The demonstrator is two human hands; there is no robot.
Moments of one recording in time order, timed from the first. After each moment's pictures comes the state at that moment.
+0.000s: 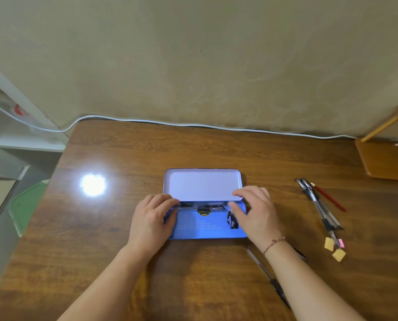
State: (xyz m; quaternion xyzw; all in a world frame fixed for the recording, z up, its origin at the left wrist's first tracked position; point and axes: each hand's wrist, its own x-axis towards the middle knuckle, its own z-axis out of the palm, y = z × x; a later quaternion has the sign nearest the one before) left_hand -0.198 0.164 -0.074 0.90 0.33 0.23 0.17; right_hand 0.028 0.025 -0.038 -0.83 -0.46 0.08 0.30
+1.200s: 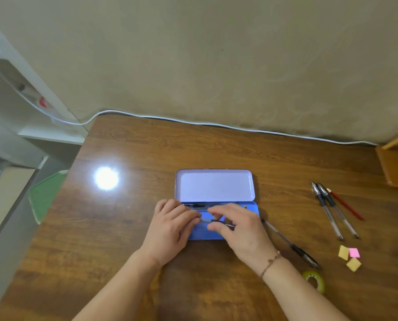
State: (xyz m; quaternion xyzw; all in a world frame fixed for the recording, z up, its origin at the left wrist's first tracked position) left_hand -0.201 0.137 -0.056 0.91 0.24 0.28 0.18; right_hand -0.030 0.030 -0.012 -0.73 -0.53 0.23 0.37
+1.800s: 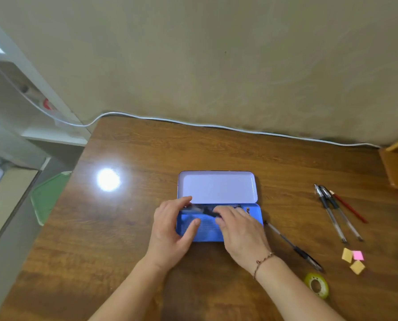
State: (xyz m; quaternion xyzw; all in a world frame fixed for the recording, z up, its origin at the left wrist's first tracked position) left_hand -0.203 0.125 -0.055 0.80 0.35 0.34 0.34; right_hand -0.037 0.033 -0.035 -0.77 -0.60 0.07 0.18
